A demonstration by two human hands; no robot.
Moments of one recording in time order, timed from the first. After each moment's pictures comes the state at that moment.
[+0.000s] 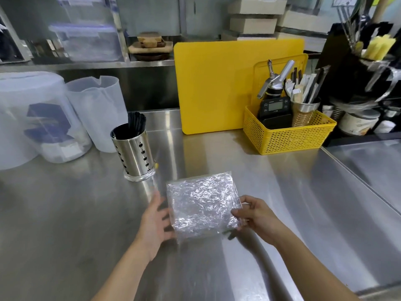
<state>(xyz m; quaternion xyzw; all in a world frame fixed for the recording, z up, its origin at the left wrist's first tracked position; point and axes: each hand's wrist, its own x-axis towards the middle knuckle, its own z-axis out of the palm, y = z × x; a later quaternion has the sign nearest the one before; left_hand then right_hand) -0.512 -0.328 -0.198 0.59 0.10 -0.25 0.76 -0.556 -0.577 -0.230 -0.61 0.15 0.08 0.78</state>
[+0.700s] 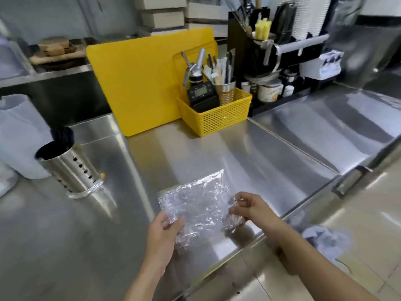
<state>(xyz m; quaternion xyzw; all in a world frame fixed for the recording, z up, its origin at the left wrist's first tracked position) -0.605 -0.401 -0.202 0.75 -0.07 -0.19 0.63 -0.694 -0.612 -0.208 -0.69 0.24 -0.05 0.68</state>
